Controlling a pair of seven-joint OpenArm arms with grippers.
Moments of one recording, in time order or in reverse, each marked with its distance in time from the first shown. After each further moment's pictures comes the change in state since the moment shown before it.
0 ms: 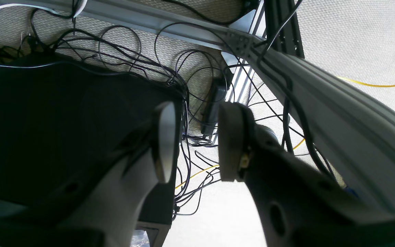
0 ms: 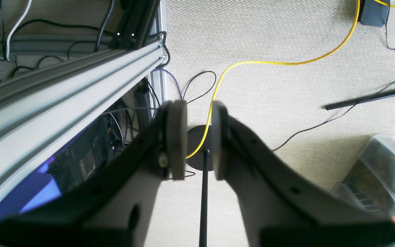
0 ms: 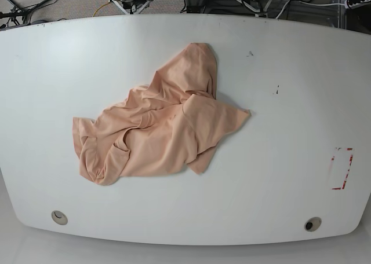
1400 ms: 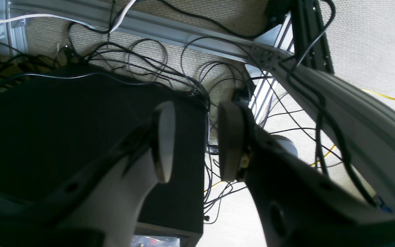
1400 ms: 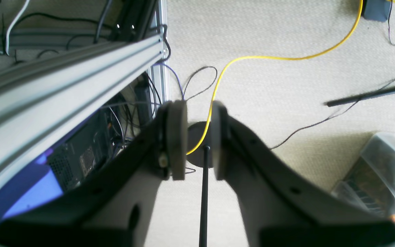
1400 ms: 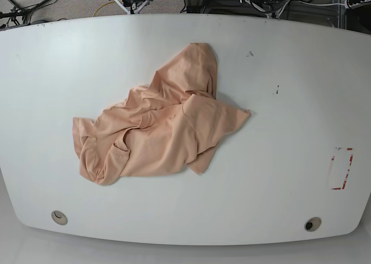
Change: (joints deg) left arm 0.5 -3.3 0.0 2.6 0.0 0.4 1.3; right arm -1.0 0.0 -0.2 0.5 0.0 0.2 0.0
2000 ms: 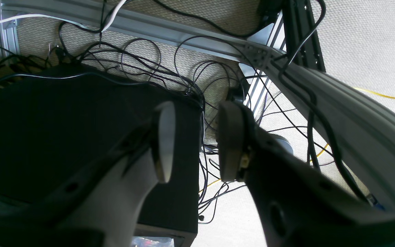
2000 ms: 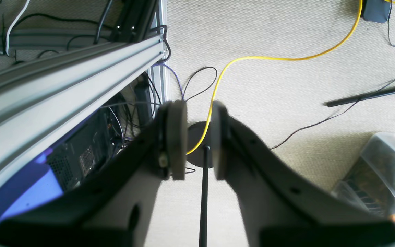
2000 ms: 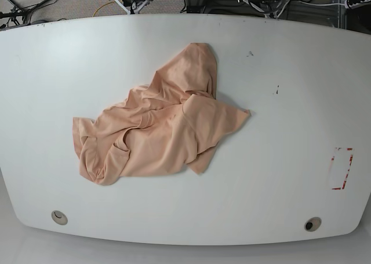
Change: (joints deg) left arm -0.2 0.3 0.0 -0.5 0.0 -0.2 -0.6; right arm -0.2 0.0 0.0 0.0 0.0 0.0 0.0
